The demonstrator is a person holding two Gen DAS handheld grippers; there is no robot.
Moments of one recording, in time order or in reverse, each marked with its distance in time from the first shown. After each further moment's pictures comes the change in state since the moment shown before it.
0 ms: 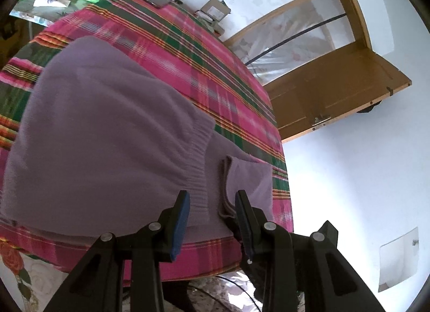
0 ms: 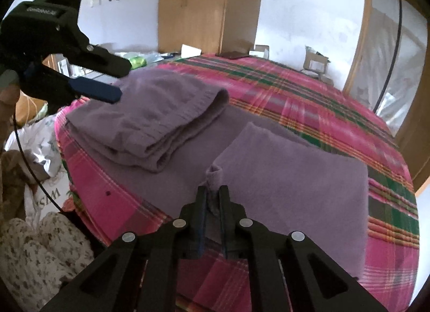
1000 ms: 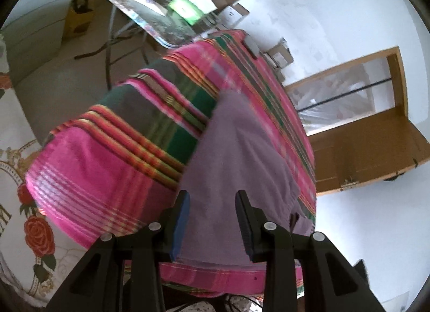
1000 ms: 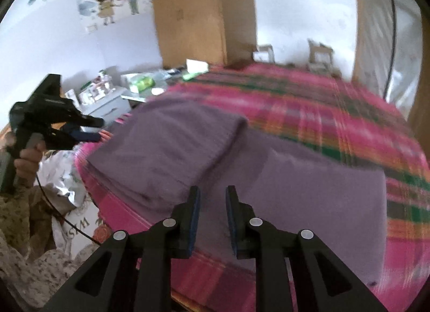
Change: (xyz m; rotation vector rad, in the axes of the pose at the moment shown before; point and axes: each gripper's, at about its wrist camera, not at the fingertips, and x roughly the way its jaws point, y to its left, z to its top) left arm -0.078 0.132 0.013 -0.285 -0.169 0.143; right arm -0.011 0.012 0.040 0.111 -0.060 0.119
